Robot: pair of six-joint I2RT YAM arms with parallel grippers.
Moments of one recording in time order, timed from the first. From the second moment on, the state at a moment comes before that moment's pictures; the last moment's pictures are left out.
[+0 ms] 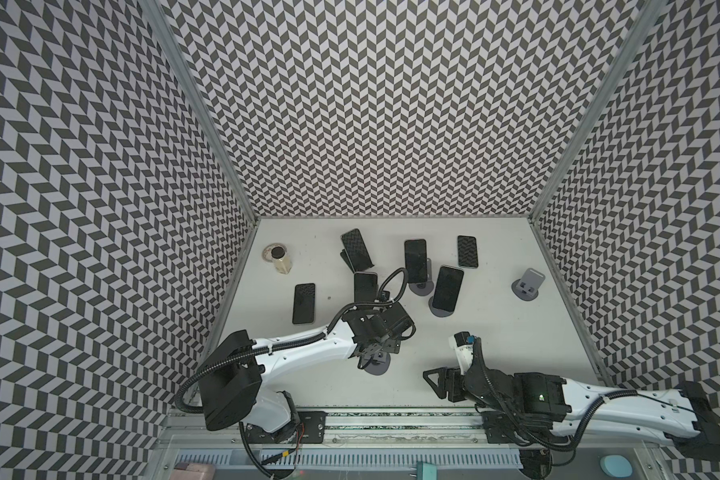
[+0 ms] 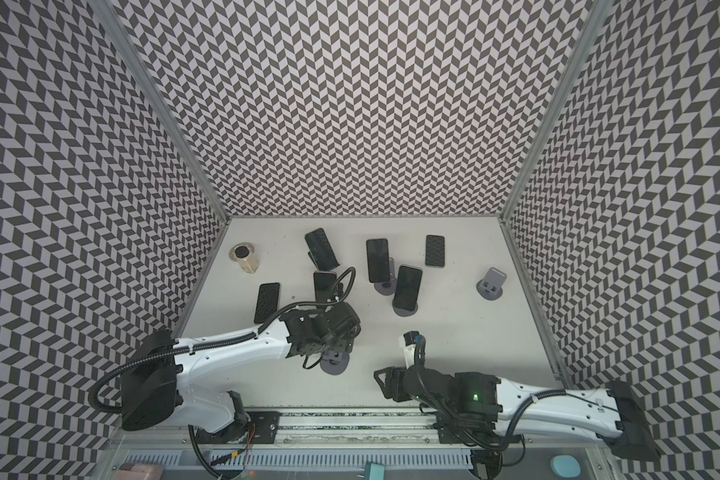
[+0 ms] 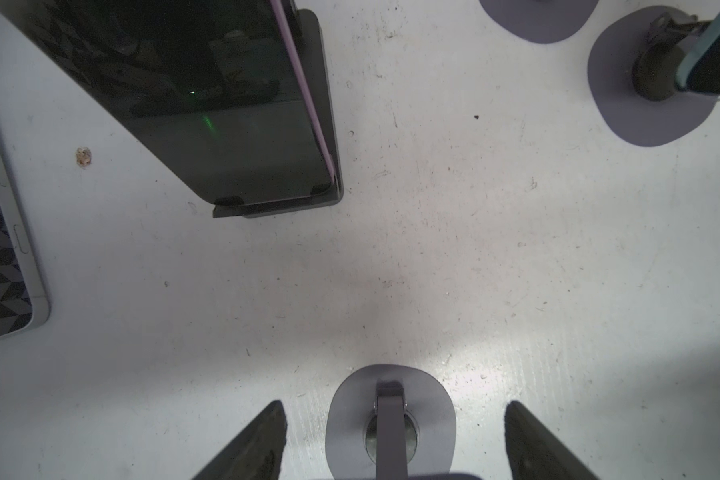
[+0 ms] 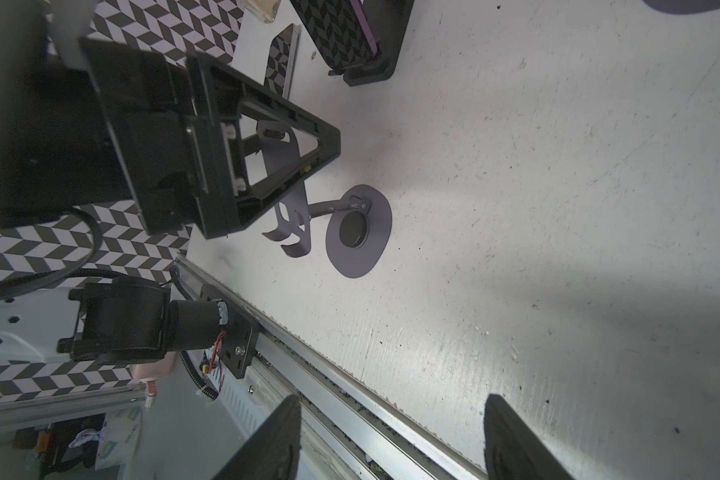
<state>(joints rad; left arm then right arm) -1.05 1.46 0.97 -0.71 -0.36 -0.76 1.37 0.67 0.38 -0.42 0.30 1.19</state>
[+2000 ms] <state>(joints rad) -0.69 1.21 0.90 -0.72 -0.36 -0.58 1.37 0.84 0.51 -0.35 0.32 1.09</state>
